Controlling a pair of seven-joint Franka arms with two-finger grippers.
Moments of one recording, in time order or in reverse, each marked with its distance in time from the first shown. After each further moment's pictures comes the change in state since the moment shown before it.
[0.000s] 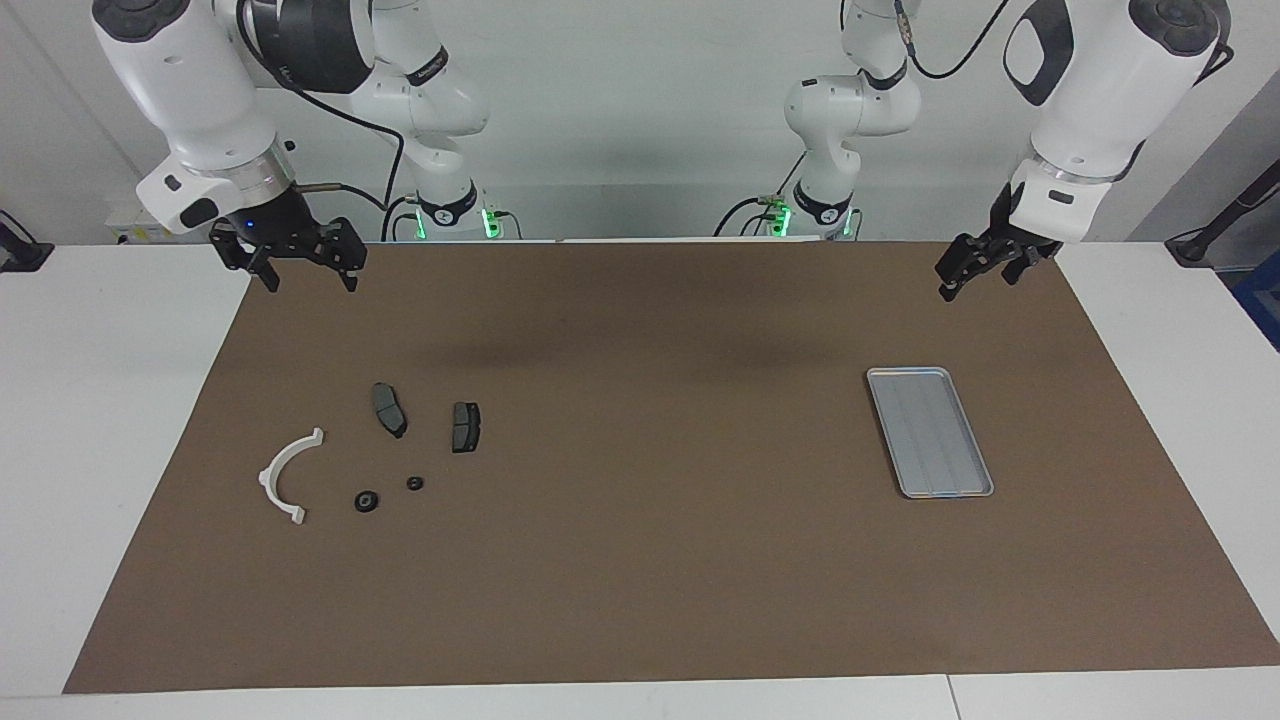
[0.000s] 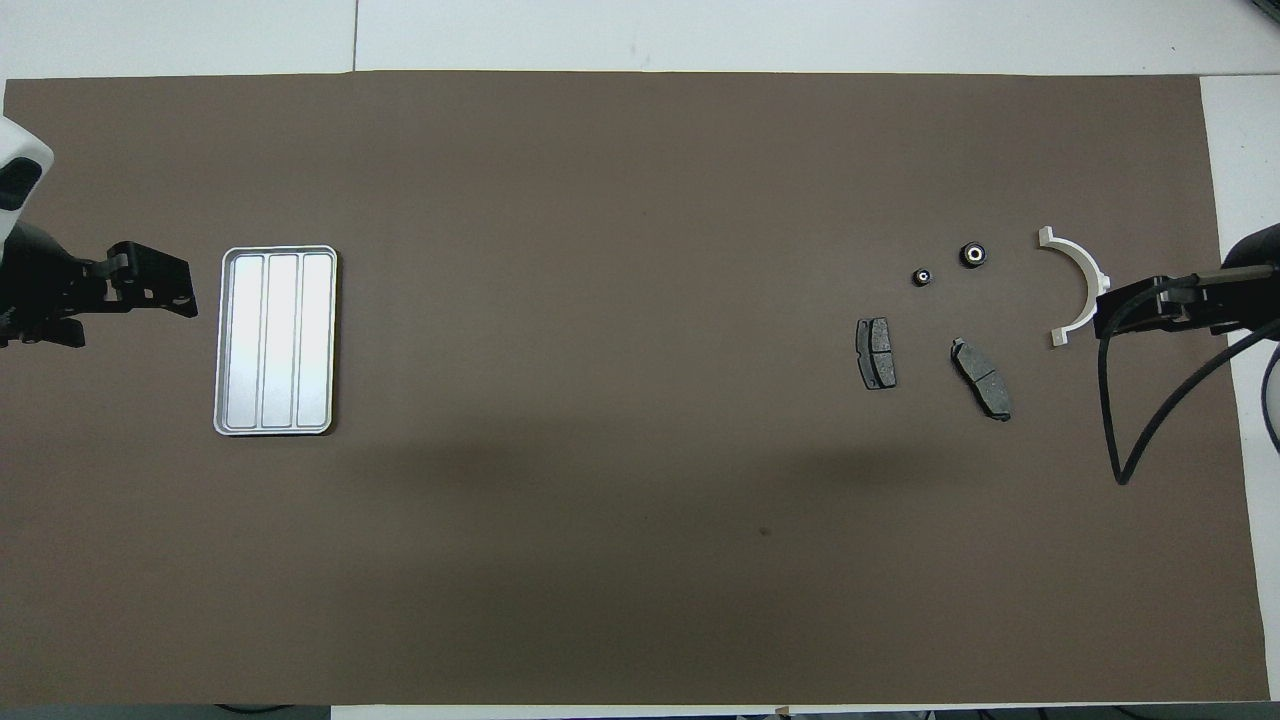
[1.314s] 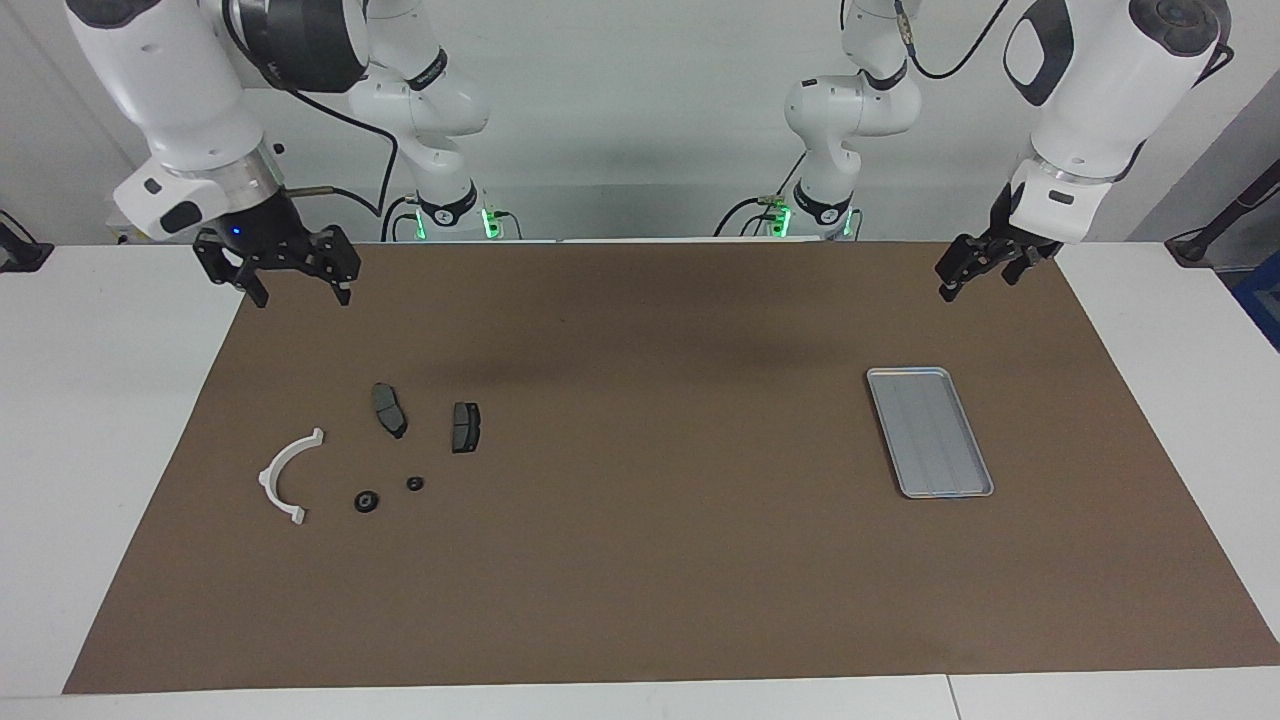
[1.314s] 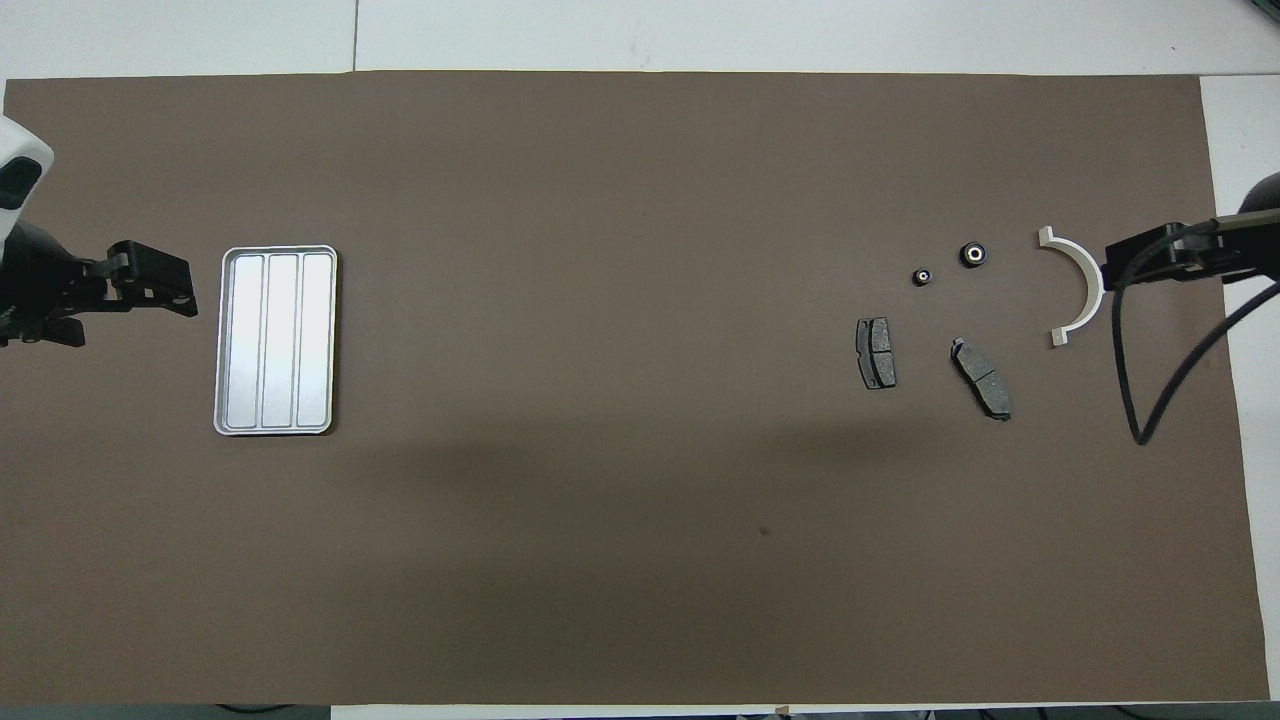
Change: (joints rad) left arm 0.000 0.000 0.000 0.000 0.000 0.000 0.000; right arm -0.005 0.065 -0.004 0.148 0.000 -0.037 -0.027
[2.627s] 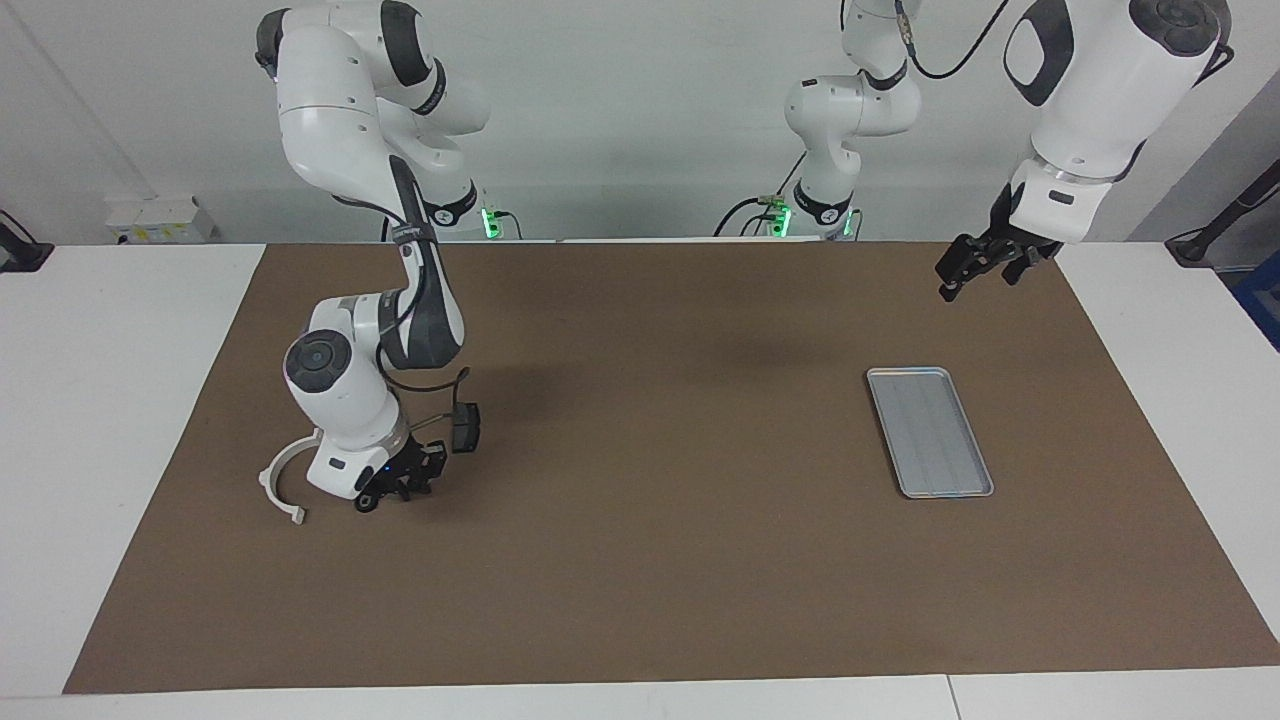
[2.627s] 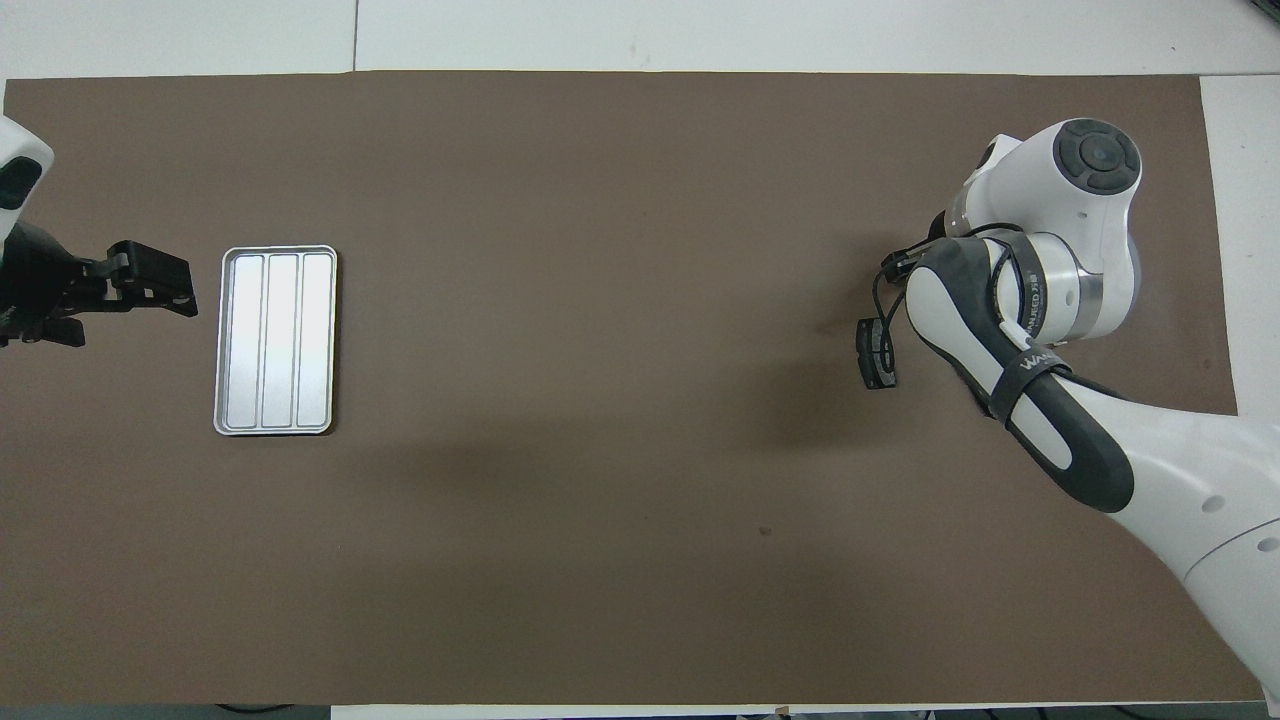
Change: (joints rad) left arm 0.000 0.000 0.000 0.000 0.000 0.000 0.000; right arm 0.089 0.487 0.017 -0.181 0.000 0.672 -0.149
